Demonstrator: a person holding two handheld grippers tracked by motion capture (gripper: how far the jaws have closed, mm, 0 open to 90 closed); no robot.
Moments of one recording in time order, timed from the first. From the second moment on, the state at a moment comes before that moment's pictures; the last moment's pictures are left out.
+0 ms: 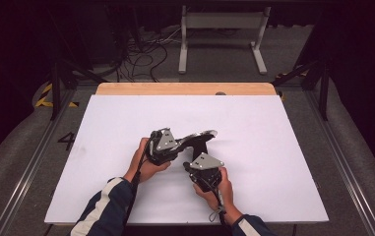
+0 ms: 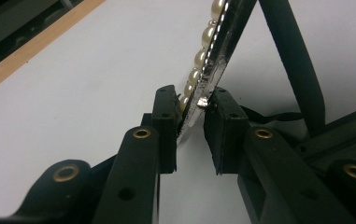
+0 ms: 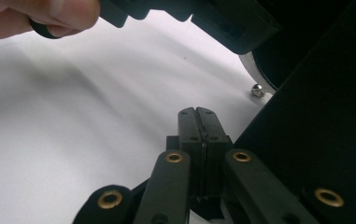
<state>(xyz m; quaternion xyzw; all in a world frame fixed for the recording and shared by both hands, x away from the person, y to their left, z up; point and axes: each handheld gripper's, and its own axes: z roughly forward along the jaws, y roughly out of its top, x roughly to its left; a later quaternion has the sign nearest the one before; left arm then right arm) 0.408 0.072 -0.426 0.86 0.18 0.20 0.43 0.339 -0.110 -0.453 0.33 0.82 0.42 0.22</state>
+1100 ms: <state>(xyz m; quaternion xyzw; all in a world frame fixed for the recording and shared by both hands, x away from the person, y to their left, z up) 0.421 0.070 -0.446 0.87 0.19 0.17 0.43 0.339 -0.106 -0.456 0.34 0.82 0.41 0.22</state>
